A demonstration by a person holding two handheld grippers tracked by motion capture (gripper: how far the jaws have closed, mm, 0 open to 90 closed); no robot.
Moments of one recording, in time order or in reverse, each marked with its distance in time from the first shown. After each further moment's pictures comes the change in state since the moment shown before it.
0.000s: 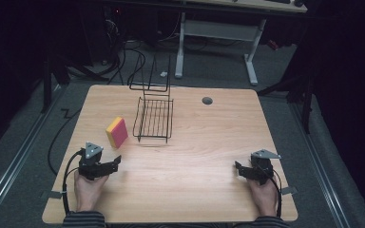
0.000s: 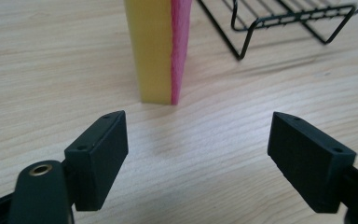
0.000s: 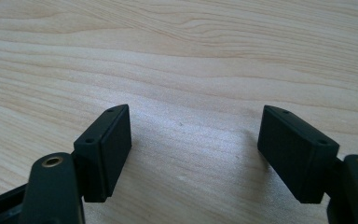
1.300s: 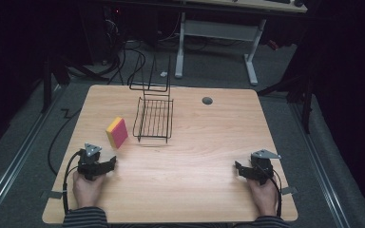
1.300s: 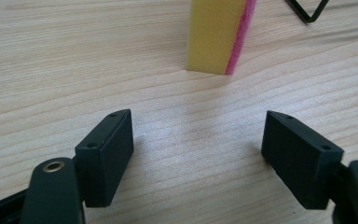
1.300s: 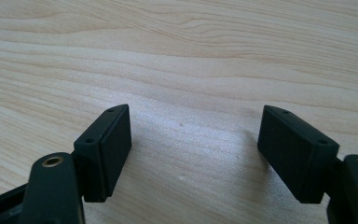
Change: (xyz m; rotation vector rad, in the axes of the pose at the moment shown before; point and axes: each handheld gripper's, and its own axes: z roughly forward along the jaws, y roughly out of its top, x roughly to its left) left arm 0.022 -0.020 0.031 0.100 0.093 -0.009; right arm 0.000 0.000 0.000 -0.003 -0.002 -0.004
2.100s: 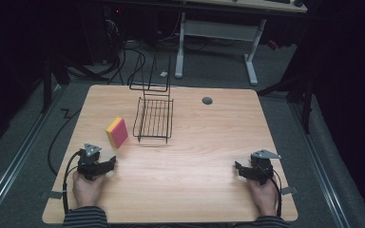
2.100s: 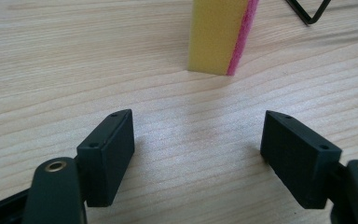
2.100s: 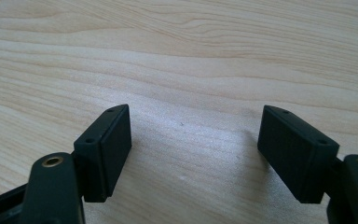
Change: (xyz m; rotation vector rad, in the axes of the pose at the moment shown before) left arm 0.001 0.000 0.000 -0.003 0.000 -0.010; right arm 0.000 0.000 0.000 0.000 0.003 -0.001
